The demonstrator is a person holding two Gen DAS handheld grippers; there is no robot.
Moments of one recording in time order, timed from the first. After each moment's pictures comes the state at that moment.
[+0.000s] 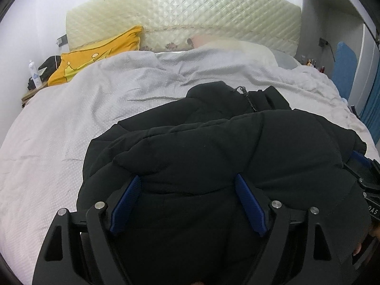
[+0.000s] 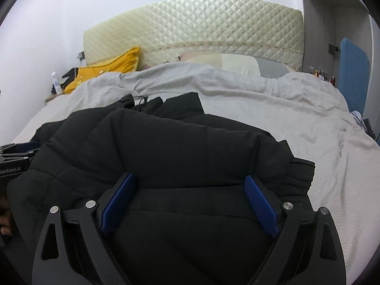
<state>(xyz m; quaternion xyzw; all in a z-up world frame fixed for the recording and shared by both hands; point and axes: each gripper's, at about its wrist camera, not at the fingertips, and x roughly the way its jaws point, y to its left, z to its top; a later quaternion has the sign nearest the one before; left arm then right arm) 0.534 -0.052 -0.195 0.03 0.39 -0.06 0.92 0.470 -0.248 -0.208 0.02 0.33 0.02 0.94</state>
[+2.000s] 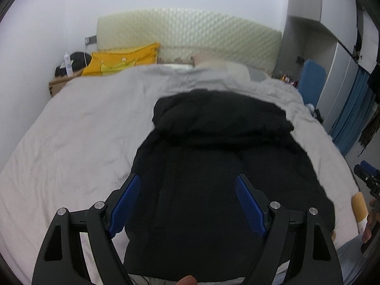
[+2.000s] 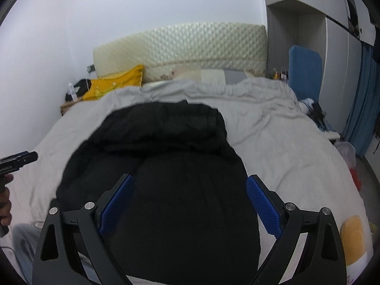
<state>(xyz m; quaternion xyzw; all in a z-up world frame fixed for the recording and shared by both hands) 0.174 0.018 -0.051 -0.02 0.38 -0.07 0.92 0.120 -0.245 -0.054 0.05 0.32 -0.02 0.94</state>
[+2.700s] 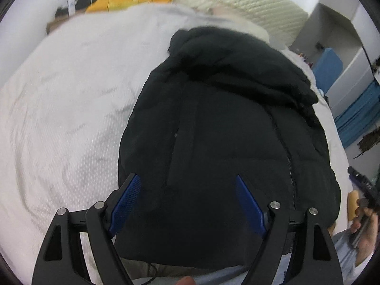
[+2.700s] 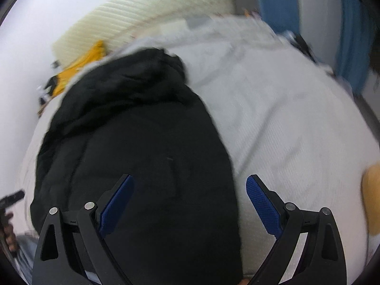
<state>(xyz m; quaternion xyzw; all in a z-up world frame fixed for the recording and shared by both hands) 0.212 0.067 -0.155 -0.10 0.52 -0.07 0.84 0.152 -0.341 -0.156 0.17 0.45 -0.08 0.87</state>
